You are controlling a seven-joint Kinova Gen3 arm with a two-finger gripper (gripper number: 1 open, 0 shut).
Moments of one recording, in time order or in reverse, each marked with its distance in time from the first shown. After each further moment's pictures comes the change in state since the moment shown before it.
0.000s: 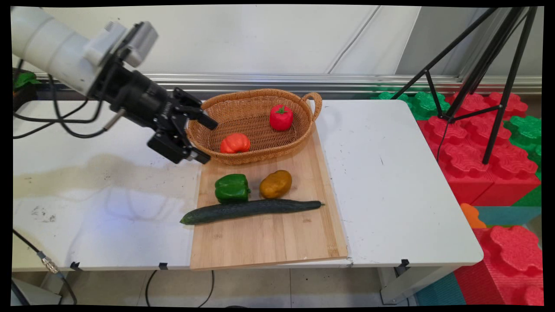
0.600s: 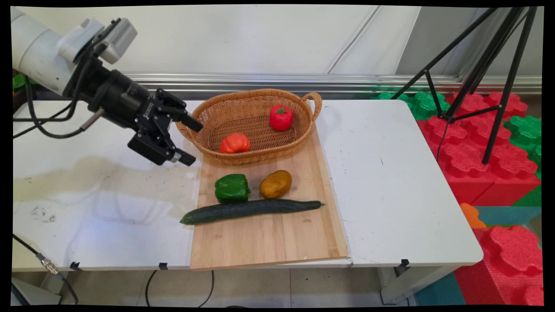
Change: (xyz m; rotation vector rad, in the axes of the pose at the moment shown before) arm -0.013 0.010 -0.018 0.001 -0.013 -0.055
